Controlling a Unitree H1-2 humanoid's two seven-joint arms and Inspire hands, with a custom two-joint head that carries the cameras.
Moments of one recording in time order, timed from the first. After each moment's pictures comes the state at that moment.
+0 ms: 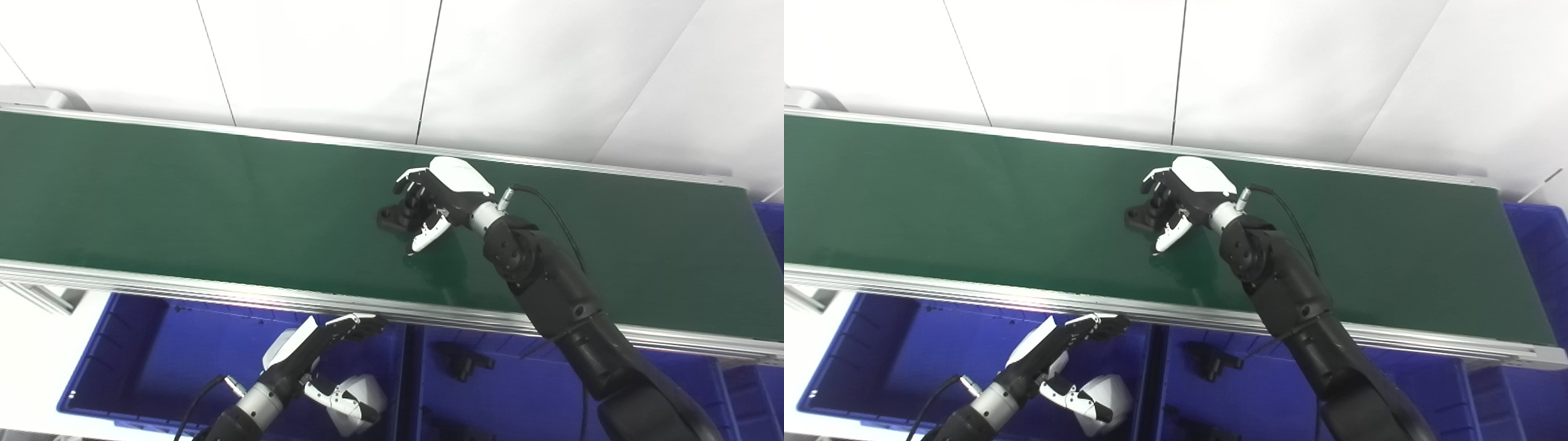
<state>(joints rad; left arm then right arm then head) 0.17 0.17 -0.31 0.26 0.24 -0.43 -0.20 -0.57 -0.19 0.50 0.49 -0.71 0.01 0.19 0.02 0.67</state>
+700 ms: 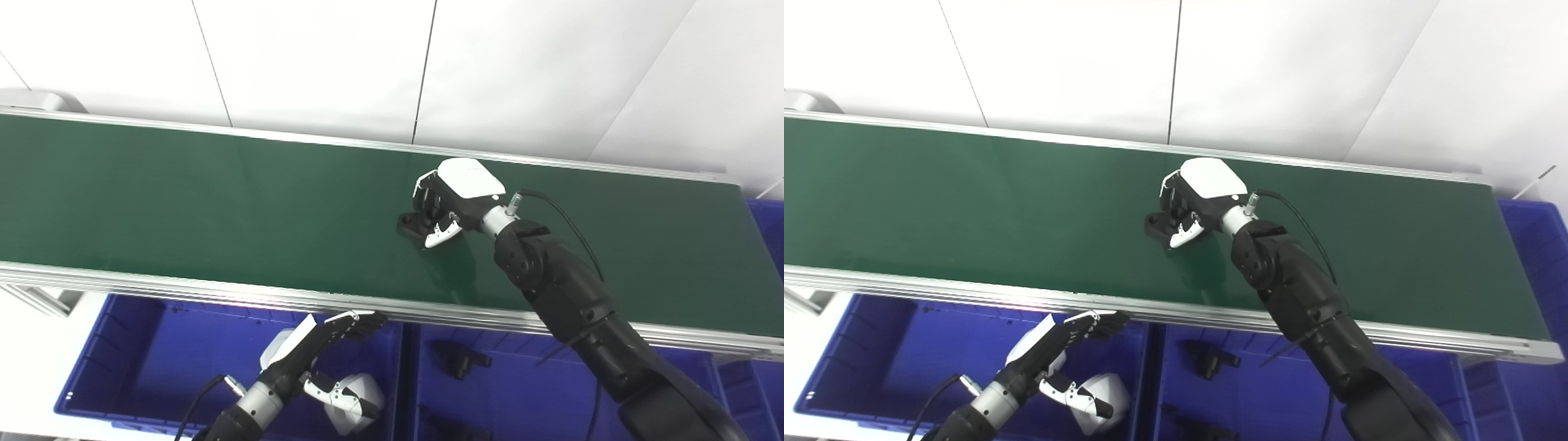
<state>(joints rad) 0.17 0.16 -0.31 0.26 0.22 -0.42 -0.20 -0.57 -0.26 0.59 0.48 -0.79 -0.01 0.10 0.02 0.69</state>
